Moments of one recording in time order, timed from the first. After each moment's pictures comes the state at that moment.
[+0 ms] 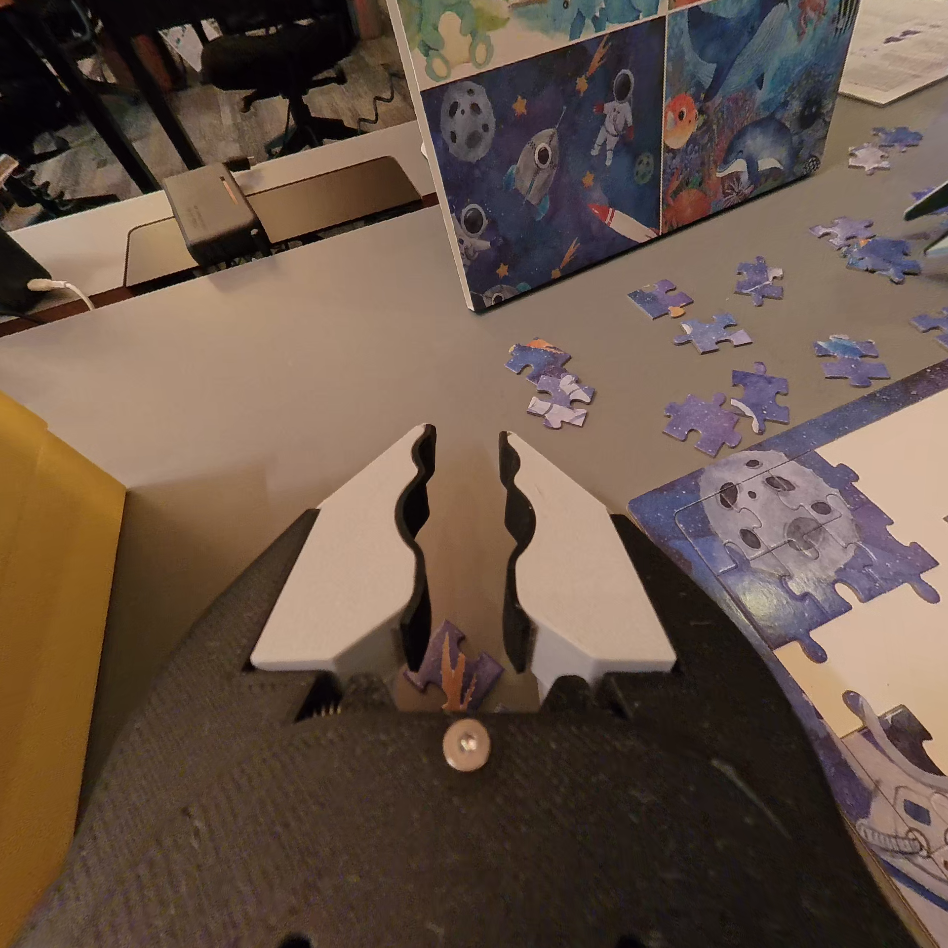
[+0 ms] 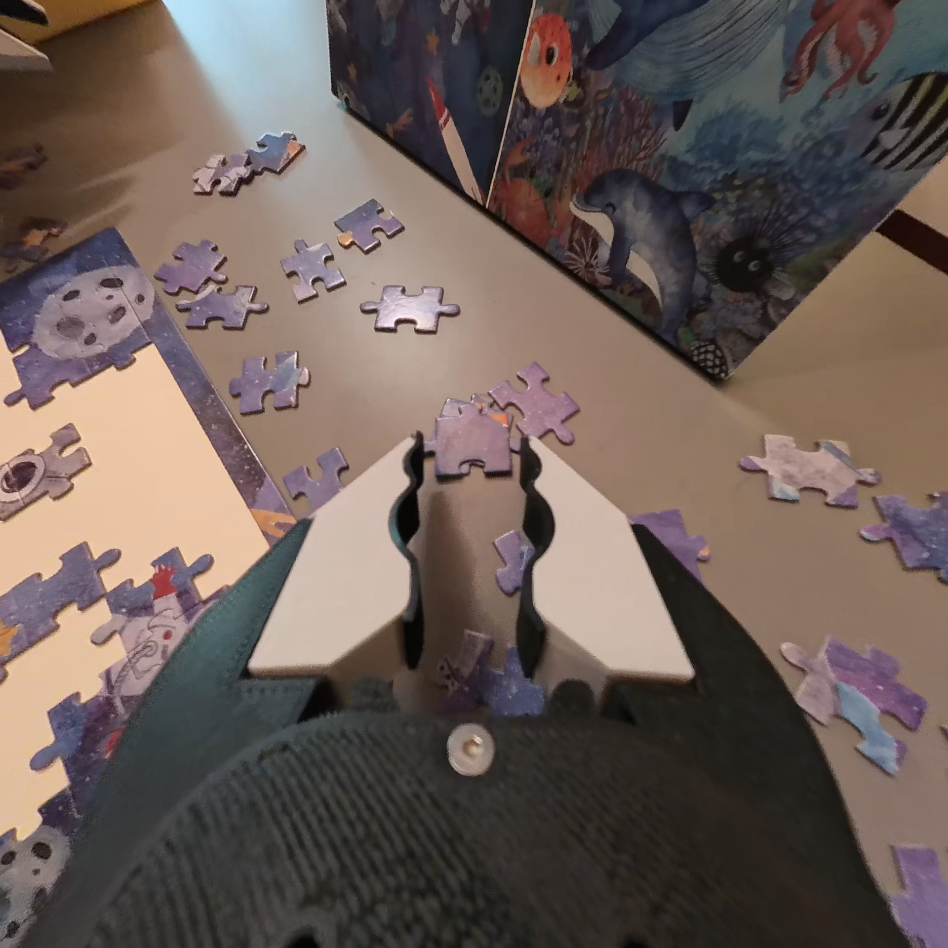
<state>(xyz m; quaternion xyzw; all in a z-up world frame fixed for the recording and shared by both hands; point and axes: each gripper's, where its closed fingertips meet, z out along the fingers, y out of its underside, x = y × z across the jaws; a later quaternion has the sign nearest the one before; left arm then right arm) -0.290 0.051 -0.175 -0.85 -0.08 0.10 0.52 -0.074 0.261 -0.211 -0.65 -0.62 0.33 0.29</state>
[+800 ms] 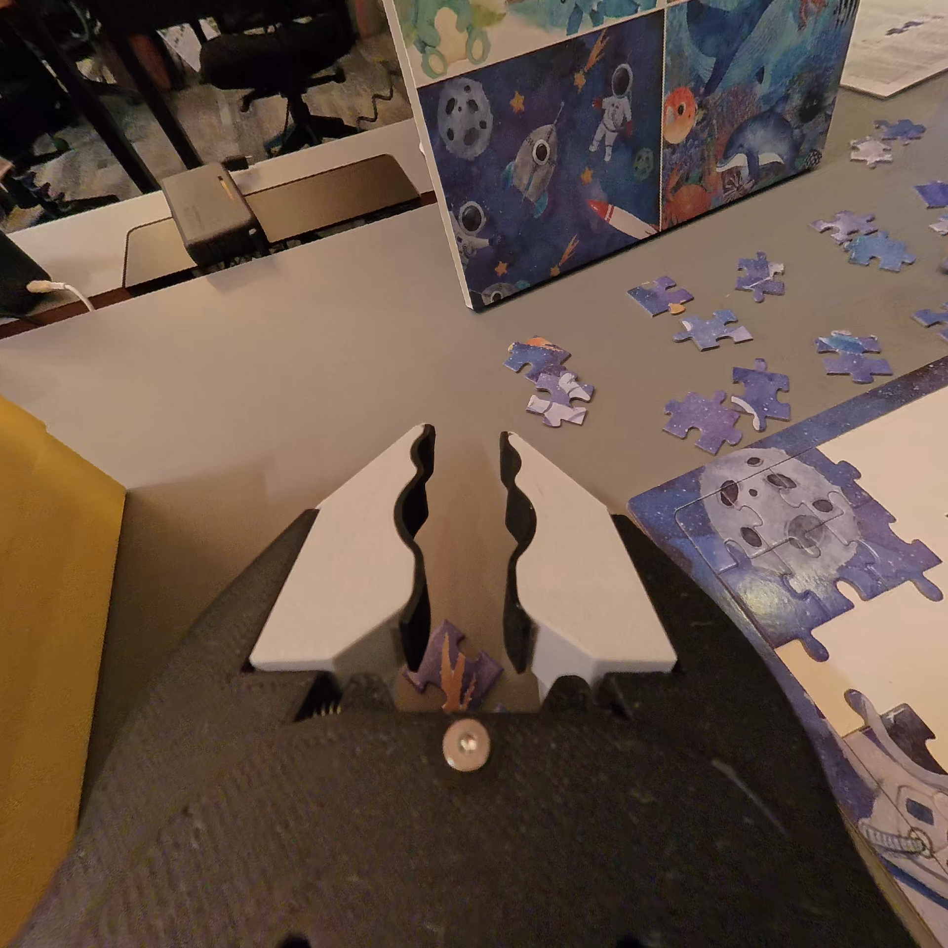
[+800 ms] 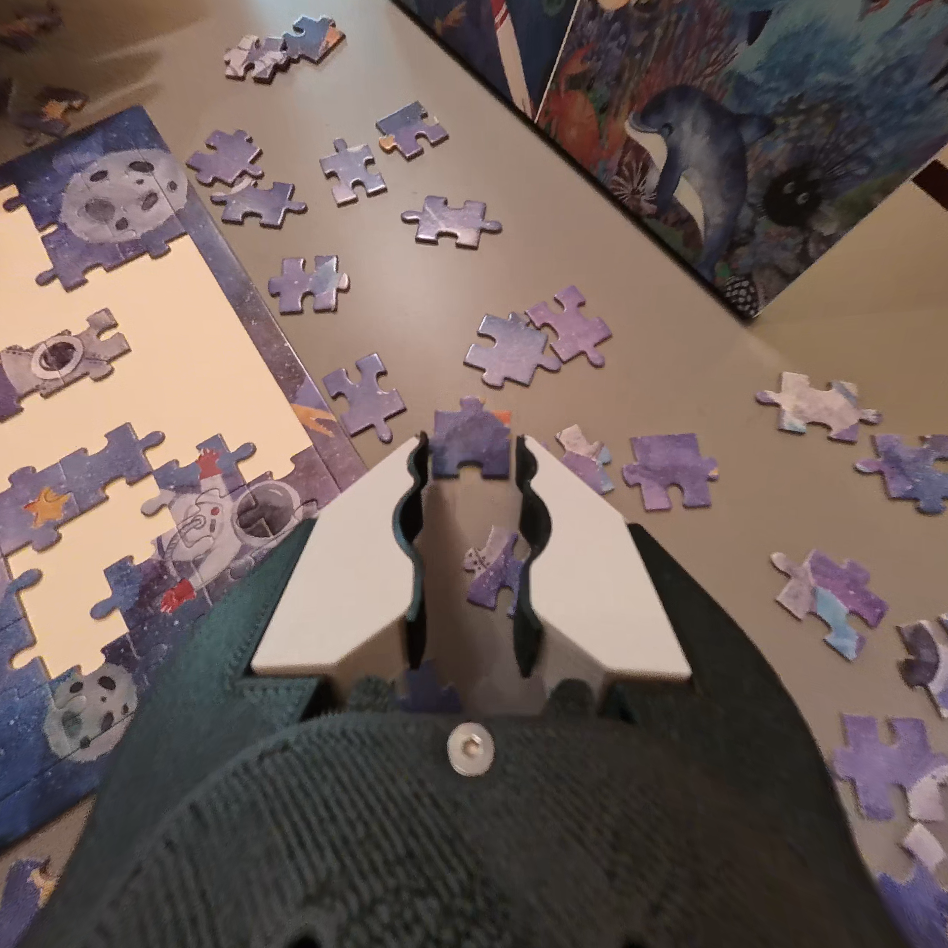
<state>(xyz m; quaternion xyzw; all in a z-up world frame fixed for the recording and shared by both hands) -0.290 0.051 -0.175 -0.85 -0.07 0.10 0.51 -0.035 0.249 -0.210 -0.63 -0.66 0.30 0.28</state>
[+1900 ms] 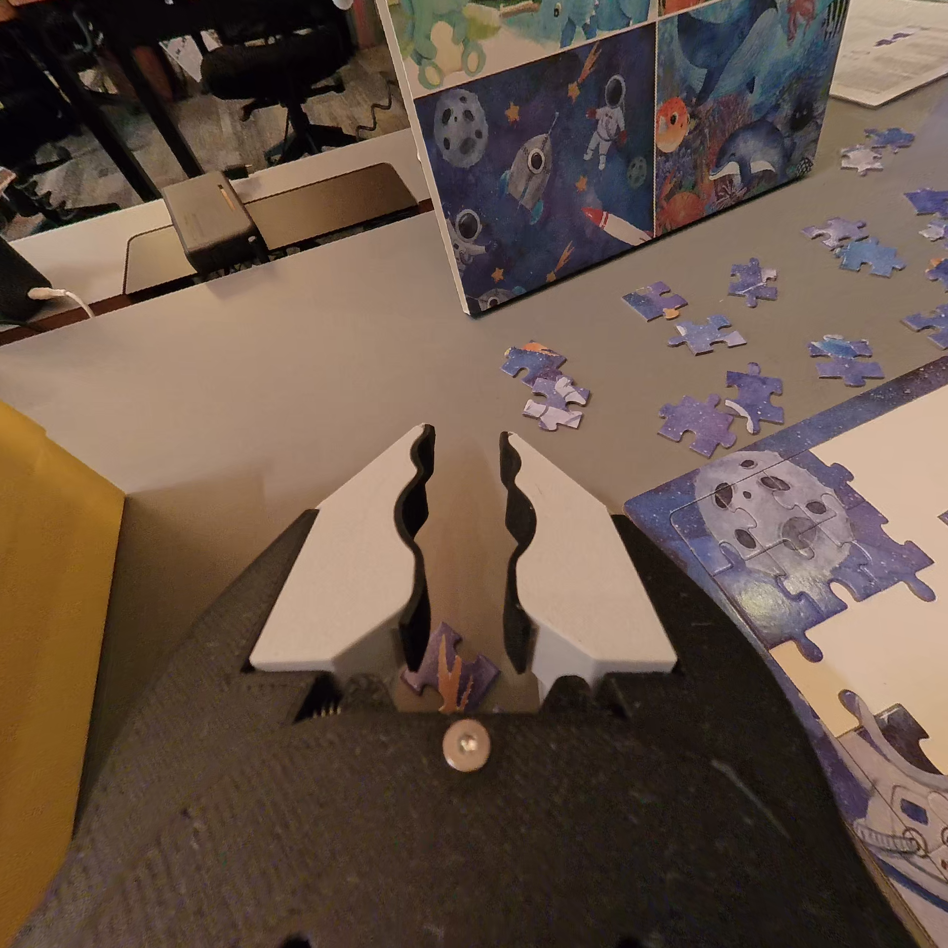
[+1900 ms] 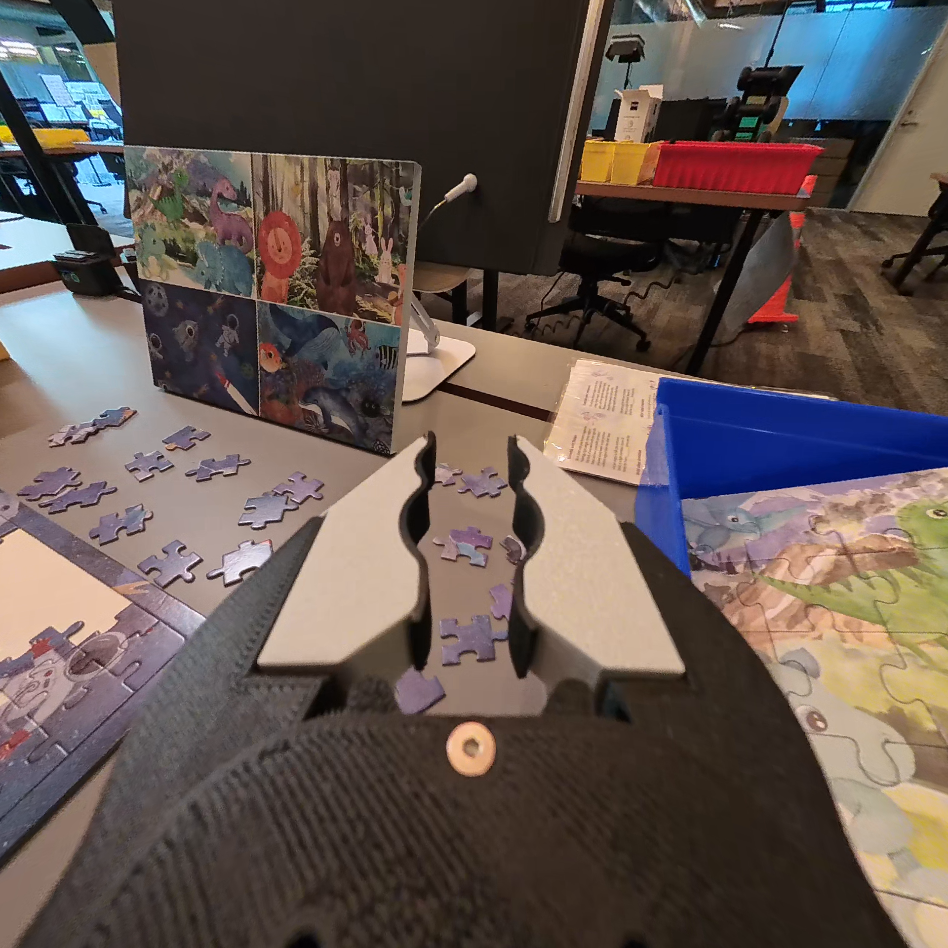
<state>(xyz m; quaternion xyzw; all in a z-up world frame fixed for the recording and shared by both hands) -0.288 0.052 -0.173 -0.85 -0.07 0.10 0.52 0.068 0.366 -0.086 -0.64 -0.40 0.34 0.56</state>
